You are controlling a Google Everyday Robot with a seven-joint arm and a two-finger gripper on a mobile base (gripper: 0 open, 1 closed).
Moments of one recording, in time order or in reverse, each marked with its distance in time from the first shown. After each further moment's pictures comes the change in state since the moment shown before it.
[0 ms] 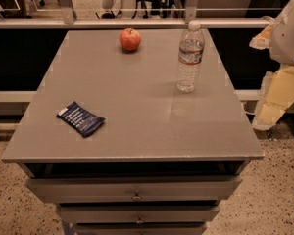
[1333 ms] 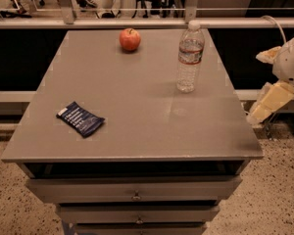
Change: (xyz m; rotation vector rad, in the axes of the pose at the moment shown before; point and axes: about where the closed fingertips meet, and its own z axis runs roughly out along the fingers) arm 0.056 -0.068 0.085 0.072 -0.200 0.122
